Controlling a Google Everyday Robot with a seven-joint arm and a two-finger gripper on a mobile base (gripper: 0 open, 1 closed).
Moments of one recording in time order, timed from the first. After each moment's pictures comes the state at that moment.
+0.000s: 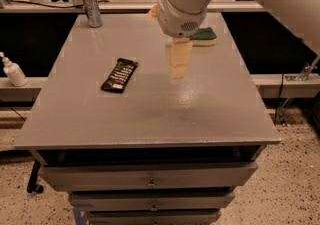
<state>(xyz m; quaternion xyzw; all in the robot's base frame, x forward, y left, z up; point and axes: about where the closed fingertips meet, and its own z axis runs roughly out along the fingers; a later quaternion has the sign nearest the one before) 0.572 -0.014 0.934 -0.80 0.55 -0.05 0.21</state>
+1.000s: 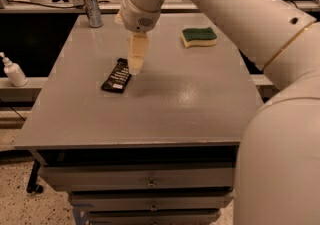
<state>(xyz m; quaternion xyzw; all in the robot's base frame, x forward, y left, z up) 0.641 0.088 0.897 -0.80 0.56 0.05 0.22</state>
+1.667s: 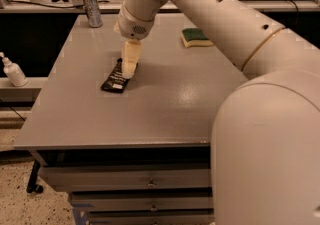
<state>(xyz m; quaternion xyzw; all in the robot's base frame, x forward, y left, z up) 0.664 0.107 0.861 -0.78 0.58 0.09 0.22</state>
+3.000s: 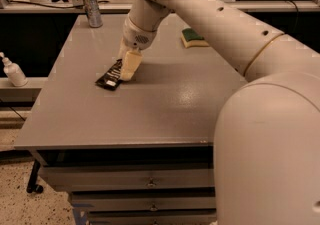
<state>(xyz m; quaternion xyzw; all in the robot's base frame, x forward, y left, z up) 0.659 0.099 0.828 -0.75 0.61 0.12 0.19</state>
